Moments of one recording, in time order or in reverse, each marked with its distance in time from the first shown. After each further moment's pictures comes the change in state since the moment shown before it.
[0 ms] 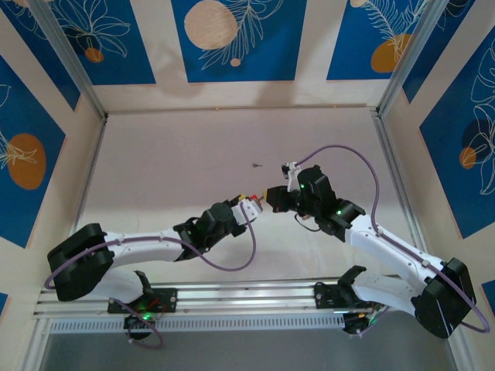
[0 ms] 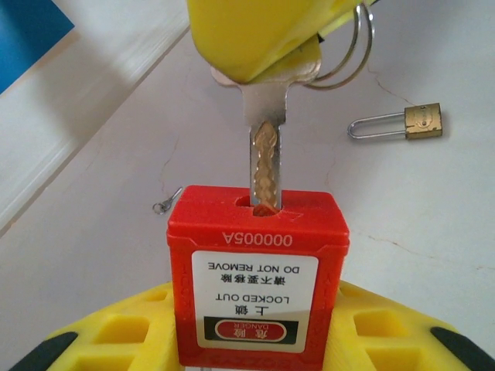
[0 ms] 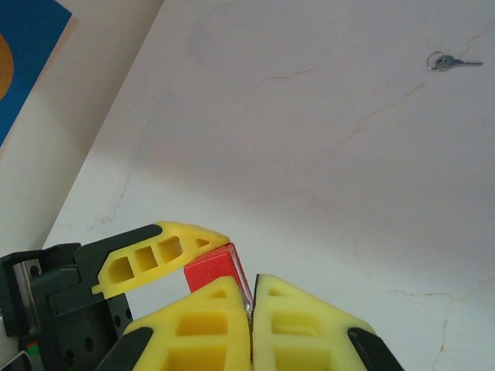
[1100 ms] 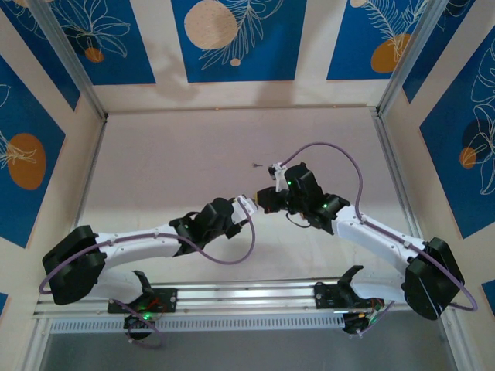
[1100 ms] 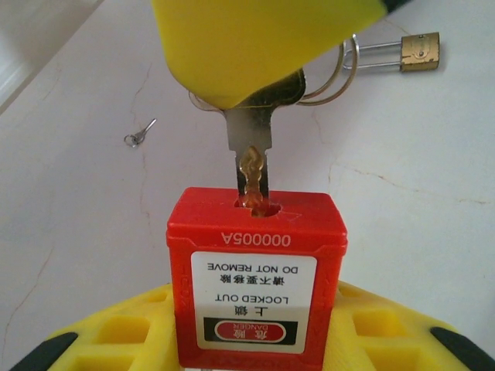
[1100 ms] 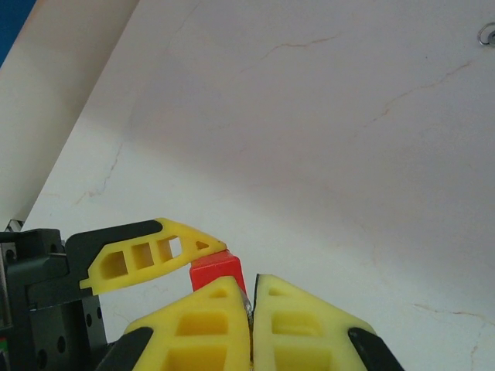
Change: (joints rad) left arm 0.038 -0.039 0.061 -0.275 0.051 -0.096; right arm 0.035 0.148 0.034 0.048 -0.035 -0.049
